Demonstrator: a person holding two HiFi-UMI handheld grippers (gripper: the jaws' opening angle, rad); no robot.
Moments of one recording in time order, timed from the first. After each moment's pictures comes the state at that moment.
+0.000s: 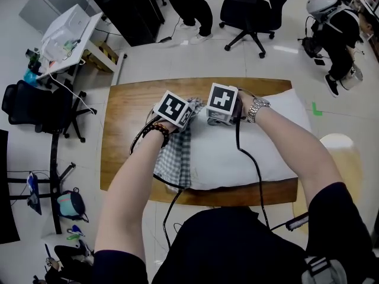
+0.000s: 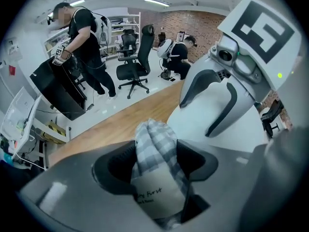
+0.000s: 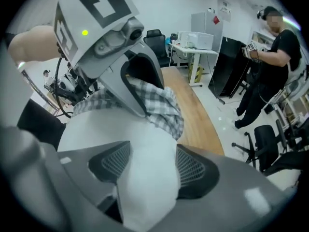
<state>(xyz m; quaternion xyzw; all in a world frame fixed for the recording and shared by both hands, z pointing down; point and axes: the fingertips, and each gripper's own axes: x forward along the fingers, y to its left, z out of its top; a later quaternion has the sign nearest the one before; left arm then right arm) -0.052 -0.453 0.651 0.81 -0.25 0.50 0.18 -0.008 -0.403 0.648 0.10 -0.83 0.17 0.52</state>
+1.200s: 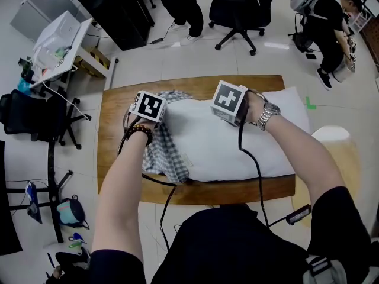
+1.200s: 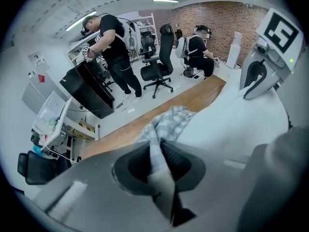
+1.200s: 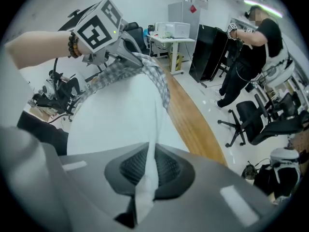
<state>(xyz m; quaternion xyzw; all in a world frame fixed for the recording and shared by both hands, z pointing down) -0.136 -0.446 0.639 0.71 -0.33 0.56 0.26 0.036 -0.366 0.617 0.16 -0.79 0.28 0.53</state>
